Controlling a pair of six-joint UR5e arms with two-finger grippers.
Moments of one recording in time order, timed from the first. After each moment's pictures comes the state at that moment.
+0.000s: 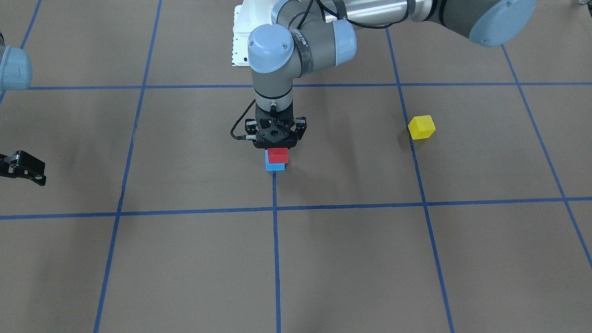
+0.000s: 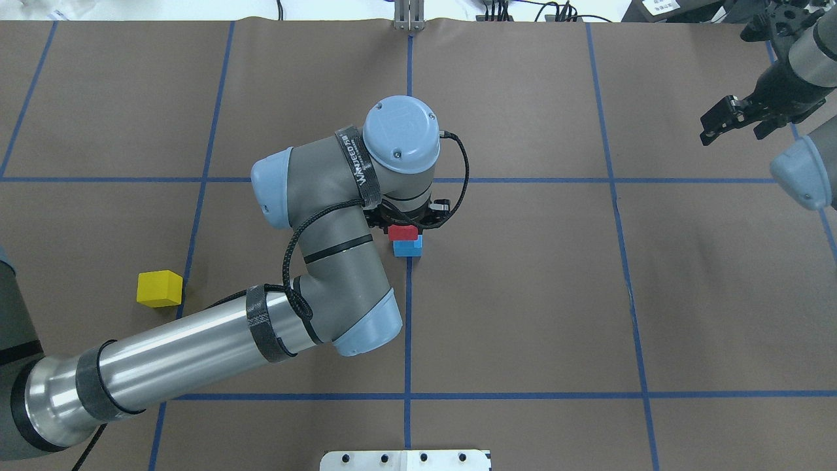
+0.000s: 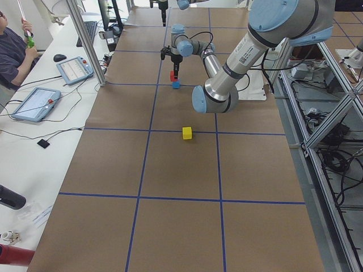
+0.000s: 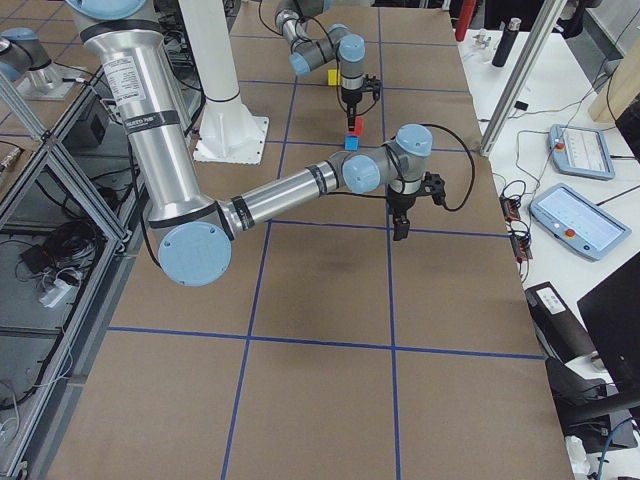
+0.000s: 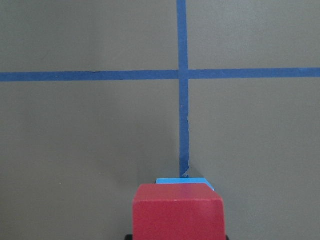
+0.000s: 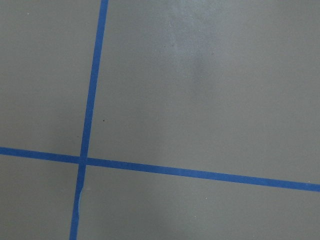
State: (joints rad) left arm -0.52 -2.52 -1.44 -1.50 -1.85 -1.19; right arm 1.17 -1.29 1.69 -1.59 2.24 0.44
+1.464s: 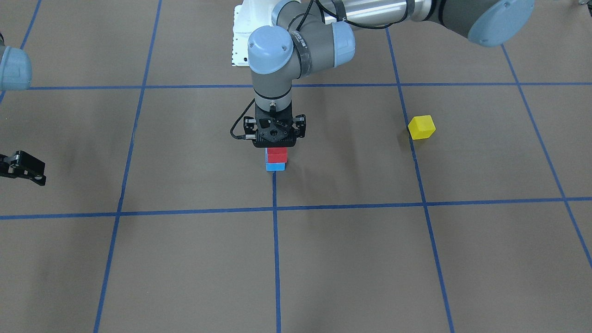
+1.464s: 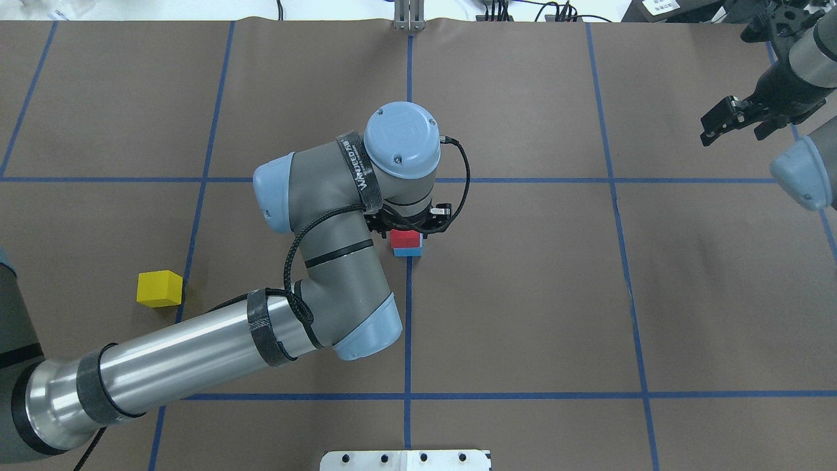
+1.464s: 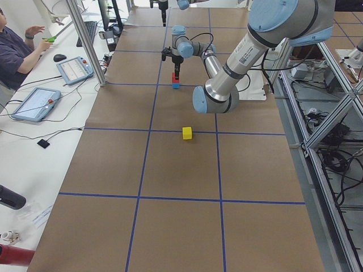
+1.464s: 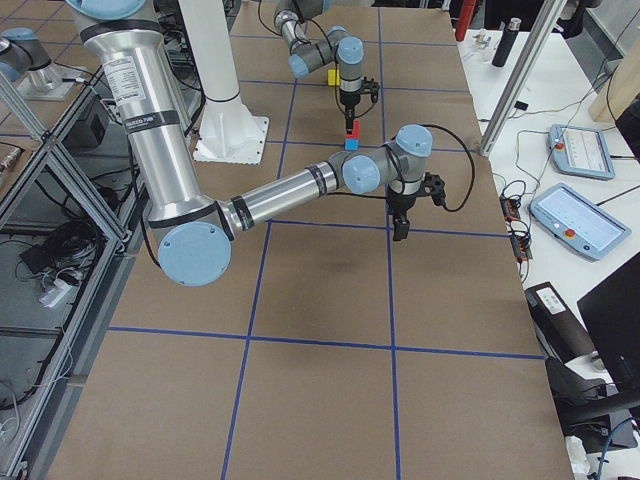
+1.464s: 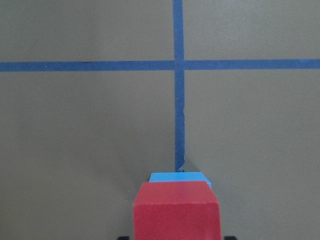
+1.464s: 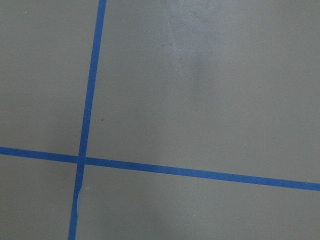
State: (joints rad) left arm -0.51 -2.52 -1.44 -1.50 -1.86 -1.21; right arm 1.17 -1.29 1.69 -1.59 2.24 0.44
